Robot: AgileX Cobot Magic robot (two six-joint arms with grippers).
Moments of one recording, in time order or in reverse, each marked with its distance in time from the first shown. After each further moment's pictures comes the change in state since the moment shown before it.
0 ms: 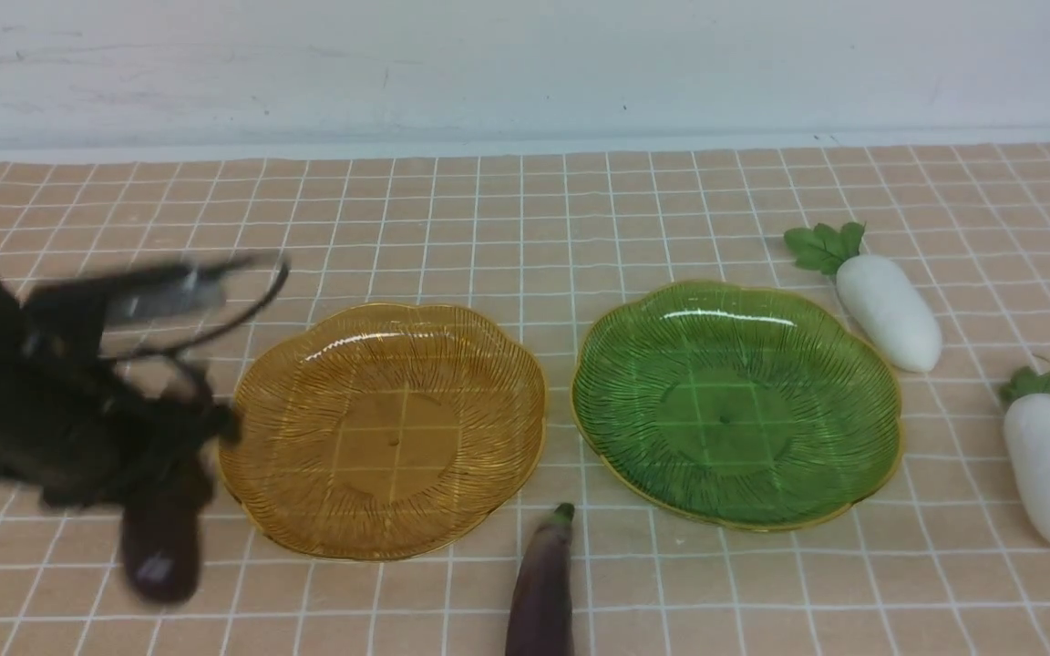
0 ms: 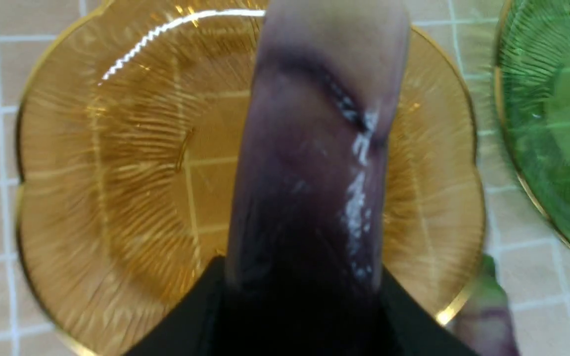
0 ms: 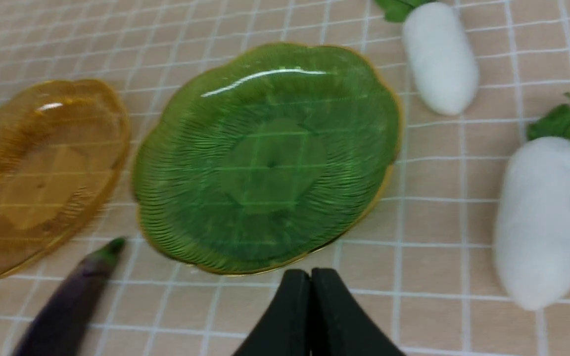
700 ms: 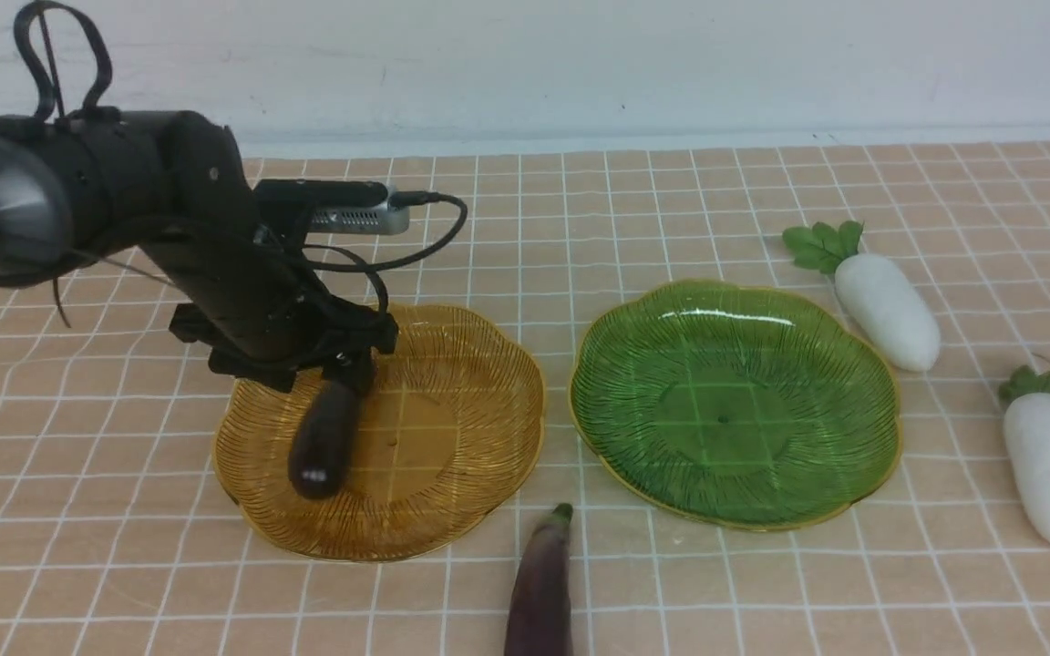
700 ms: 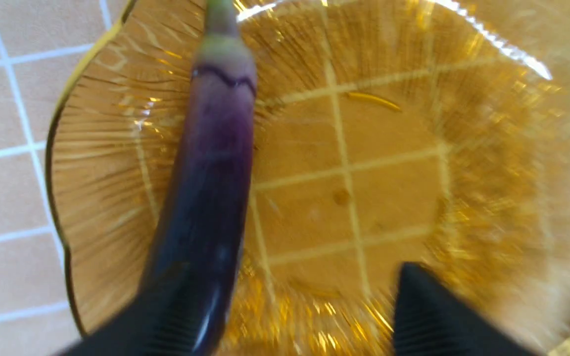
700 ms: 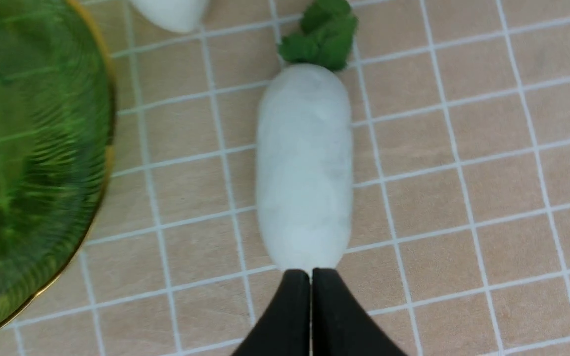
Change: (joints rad) right arm -0.127 0.658 -0.398 -0.397 0.201 0.280; left arm -0.001 0.317 -0.319 0.152 0.228 0.012
